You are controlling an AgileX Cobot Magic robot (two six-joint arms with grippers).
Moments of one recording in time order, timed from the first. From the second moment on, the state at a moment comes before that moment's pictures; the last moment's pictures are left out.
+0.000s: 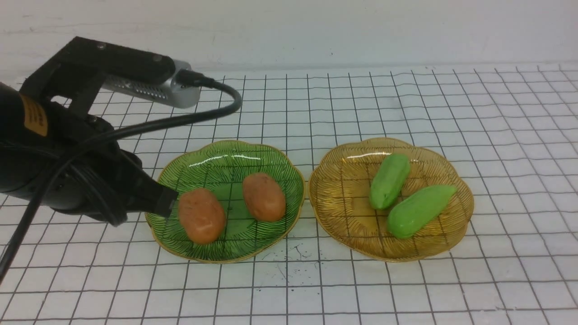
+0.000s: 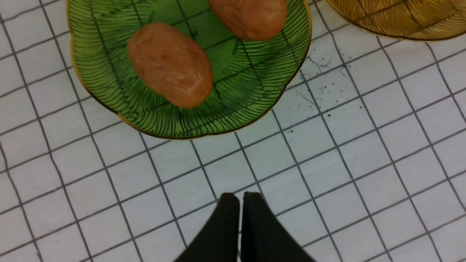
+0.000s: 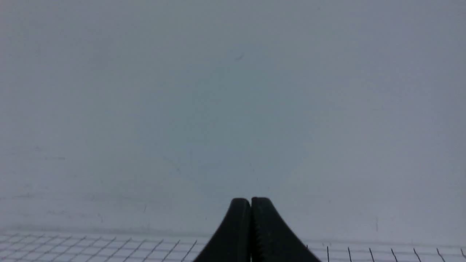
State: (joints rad) right arm 0.15 0.03 -0.36 0.15 0.23 -0.08; left arm -0.47 1.16 -1.18 0.03 1.10 -0.09
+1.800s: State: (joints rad) right arm 0.15 0.01 -0.36 0.15 0.15 -0.08; left arm -0.06 0.00 -0.01 -0.11 0.24 0.10
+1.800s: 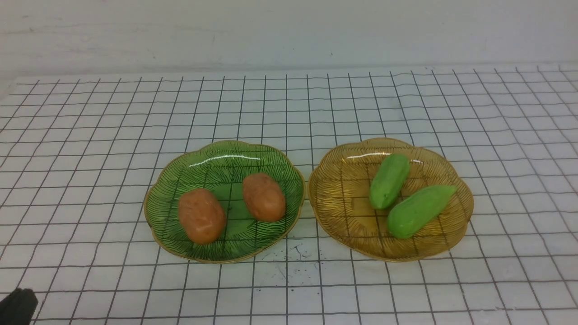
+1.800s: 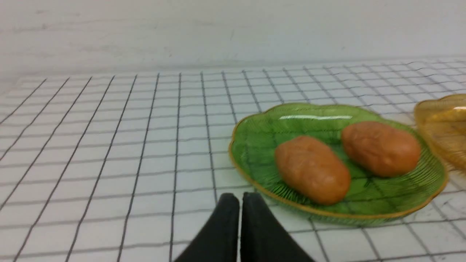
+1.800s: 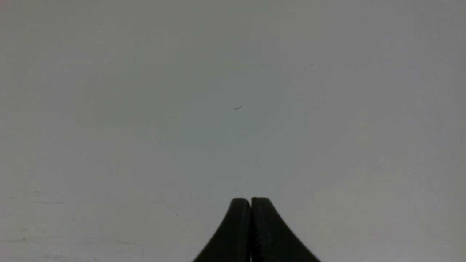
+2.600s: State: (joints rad) right arm 0.15 0.01 -0.36 0.15 0.15 -0.08; left arm -0.01 -0.01 0.03 -0.10 0.37 0.13
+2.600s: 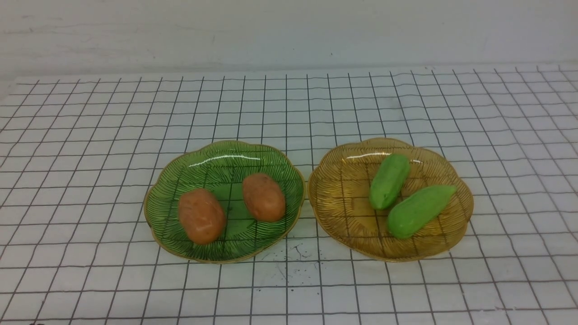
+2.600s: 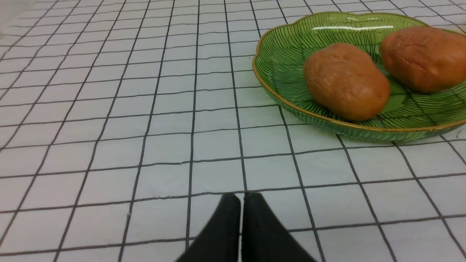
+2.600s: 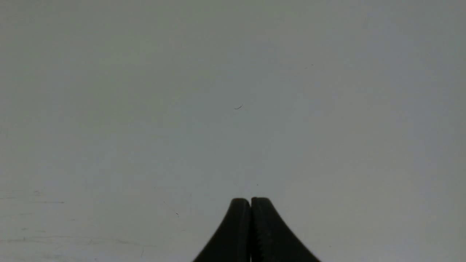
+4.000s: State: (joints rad) right arm -0.04 0.00 0.02 0.03 0.39 -0.13; left arm -0.01 -0.01 0.03 -0.09 0.37 0.13
